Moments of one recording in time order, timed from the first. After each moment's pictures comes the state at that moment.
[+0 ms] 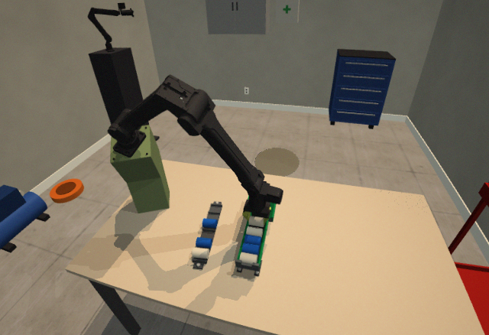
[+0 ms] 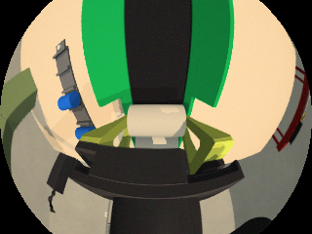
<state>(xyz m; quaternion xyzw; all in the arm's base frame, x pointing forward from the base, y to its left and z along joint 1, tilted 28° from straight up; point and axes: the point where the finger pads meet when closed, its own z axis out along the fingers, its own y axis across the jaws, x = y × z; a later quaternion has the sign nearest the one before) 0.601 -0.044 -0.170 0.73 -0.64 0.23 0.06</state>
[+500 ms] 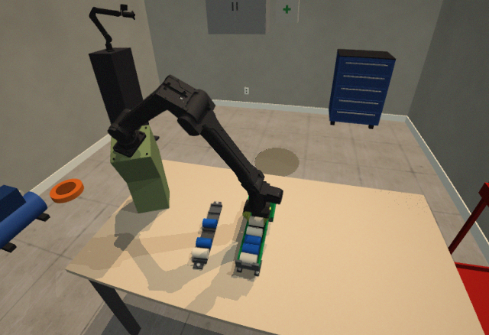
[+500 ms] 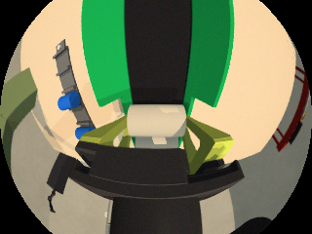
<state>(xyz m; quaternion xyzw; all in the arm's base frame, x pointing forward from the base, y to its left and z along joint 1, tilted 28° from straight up) 0.601 -0.044 -0.170 0.73 -0.64 0.23 0.06</state>
